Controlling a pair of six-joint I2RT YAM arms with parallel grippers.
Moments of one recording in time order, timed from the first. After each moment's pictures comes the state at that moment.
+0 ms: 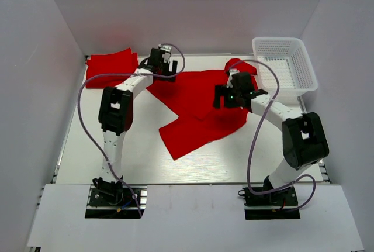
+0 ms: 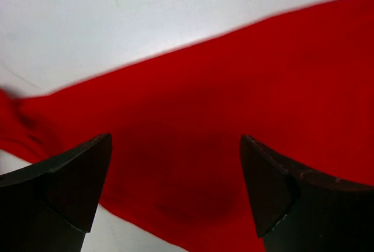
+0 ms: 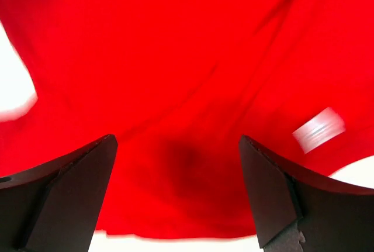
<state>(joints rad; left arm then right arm) -0.32 2.22 1.83 -0.29 -0.08 -0.06 0.37 1.63 1.13 -0.24 -0.10 0.19</state>
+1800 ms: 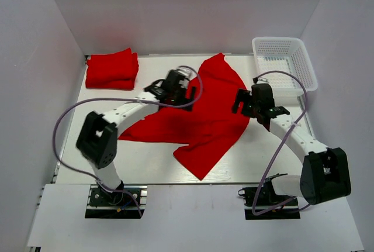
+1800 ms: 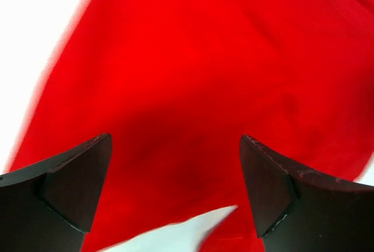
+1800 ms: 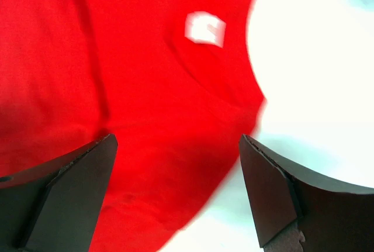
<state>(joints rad) -0.62 1.70 1.33 -0.45 -0.09 -0.27 0.29 1.30 0.83 -0.25 0.05 0.38</state>
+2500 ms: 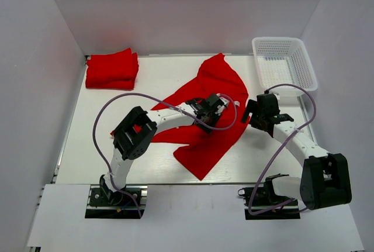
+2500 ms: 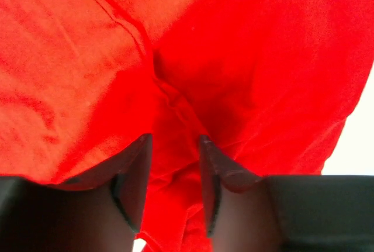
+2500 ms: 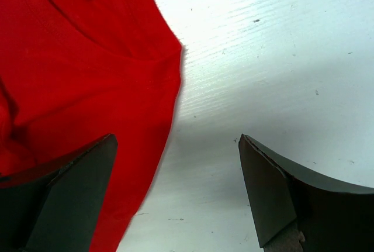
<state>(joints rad) -0.93 2.07 1.53 -0.51 -0.07 -0.23 0.22 1.24 0.70 -0.36 0.17 0.47</state>
